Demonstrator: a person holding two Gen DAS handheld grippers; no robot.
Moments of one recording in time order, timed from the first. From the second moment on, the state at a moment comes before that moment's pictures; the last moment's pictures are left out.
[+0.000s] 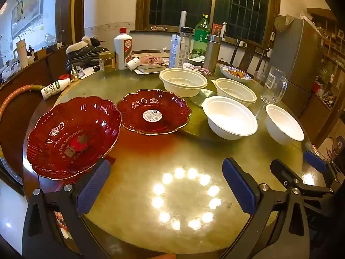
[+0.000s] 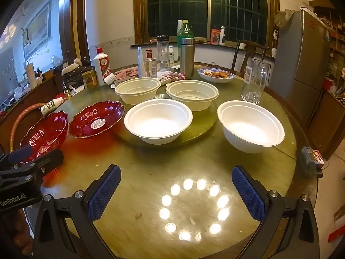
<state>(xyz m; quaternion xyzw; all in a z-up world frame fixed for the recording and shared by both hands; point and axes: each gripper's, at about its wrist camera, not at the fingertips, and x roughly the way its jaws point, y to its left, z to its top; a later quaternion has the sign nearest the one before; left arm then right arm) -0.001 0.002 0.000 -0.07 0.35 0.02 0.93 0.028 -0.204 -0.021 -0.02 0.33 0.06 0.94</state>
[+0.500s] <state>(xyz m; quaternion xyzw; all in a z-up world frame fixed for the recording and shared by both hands) 0.002 0.002 -0.004 -0.05 0.36 0.03 0.93 0.034 -0.194 -0.024 -0.02 0.34 0.07 0.94</state>
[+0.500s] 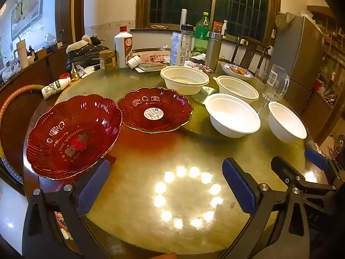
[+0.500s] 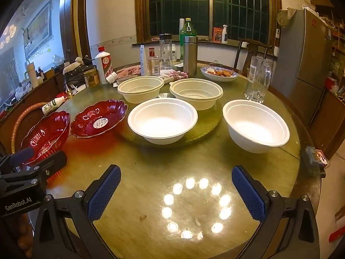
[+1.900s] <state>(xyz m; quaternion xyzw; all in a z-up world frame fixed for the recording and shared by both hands) -0.003 0.004 -0.012 -0.06 0.36 0.04 0.93 0.030 -0.193 -0.018 -0.02 0.33 0.07 0.94</state>
